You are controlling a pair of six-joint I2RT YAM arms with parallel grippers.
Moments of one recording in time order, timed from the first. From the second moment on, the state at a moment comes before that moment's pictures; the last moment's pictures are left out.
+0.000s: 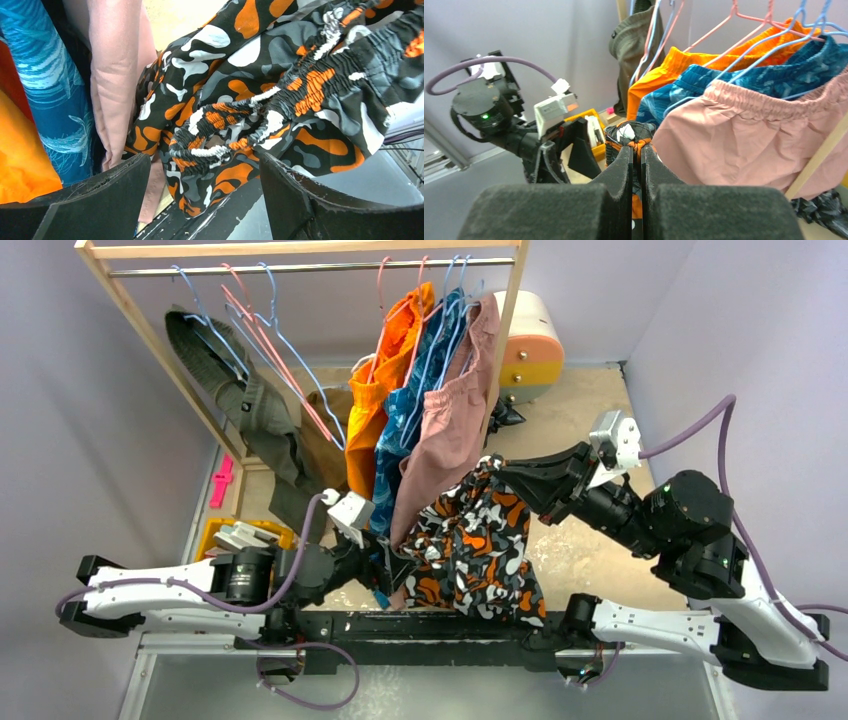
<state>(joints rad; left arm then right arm) -1.52 0.67 0.81 -0.47 -0.61 -0.67 1.12 0.76 1.34 -0.45 0.16 0.07</state>
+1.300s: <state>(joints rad) -1.52 0.74 0.75 -0.30 -0.33 -0.61 1.12 0.67 1.36 -0.47 -0.04 0.12</state>
